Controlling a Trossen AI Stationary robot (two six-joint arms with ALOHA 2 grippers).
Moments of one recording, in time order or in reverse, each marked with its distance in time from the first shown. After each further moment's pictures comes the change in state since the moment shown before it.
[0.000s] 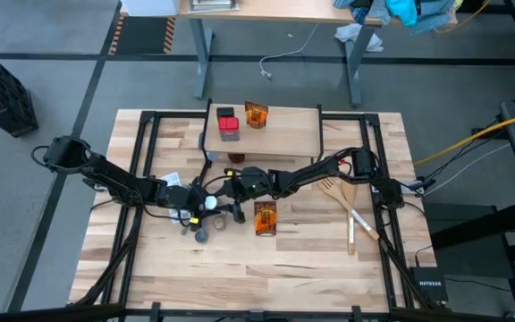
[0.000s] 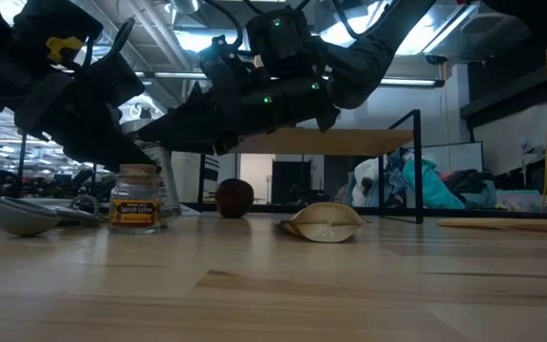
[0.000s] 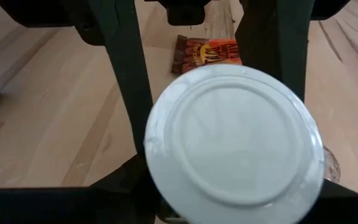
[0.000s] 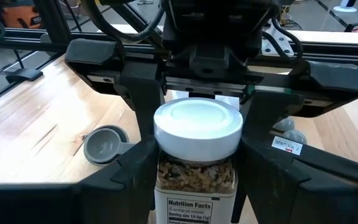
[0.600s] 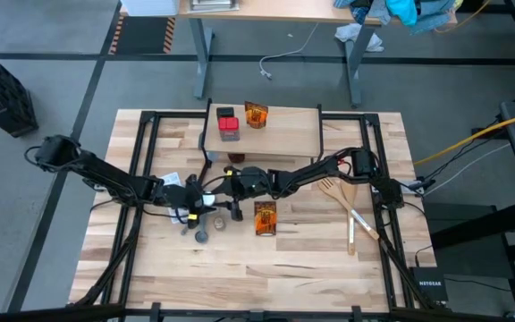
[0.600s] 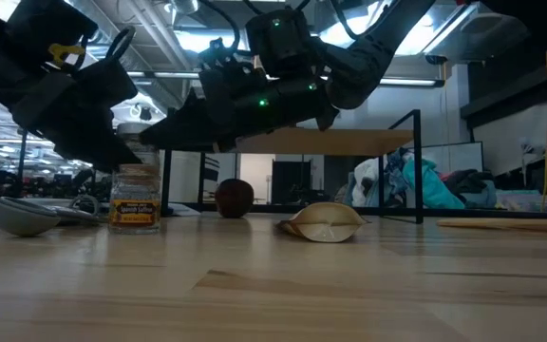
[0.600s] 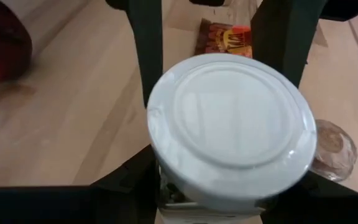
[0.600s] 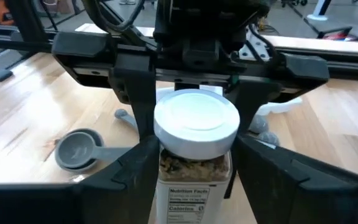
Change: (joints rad) left arm -0.009 -0.151 -0.008 -0.194 -0.048 -0.076; right arm -0.007 0.000 0.002 -0.003 0.081 -0.032
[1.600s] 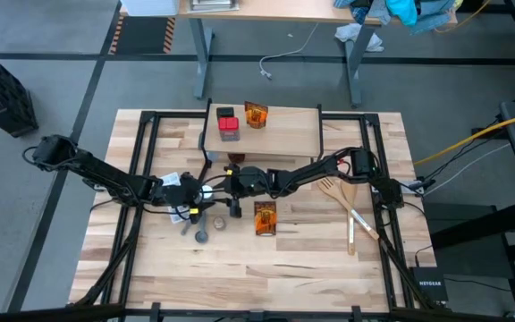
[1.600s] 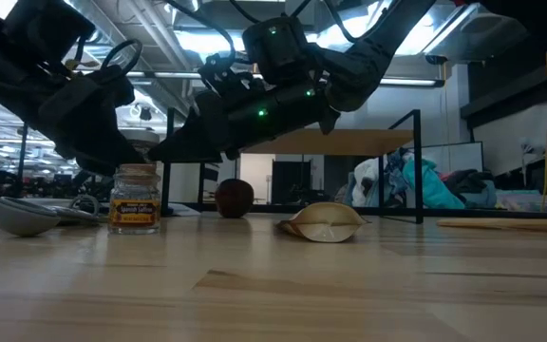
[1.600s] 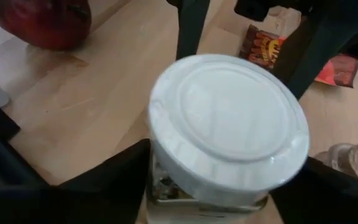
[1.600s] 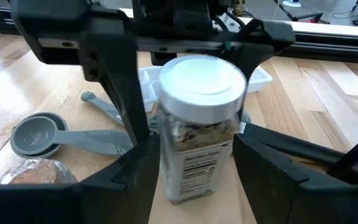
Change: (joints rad) left arm -0.003 -0.062 0.000 -0.102 -0.137 -0.186; right arm -0.003 0.005 -0.002 -0.051 0.079 -0.007
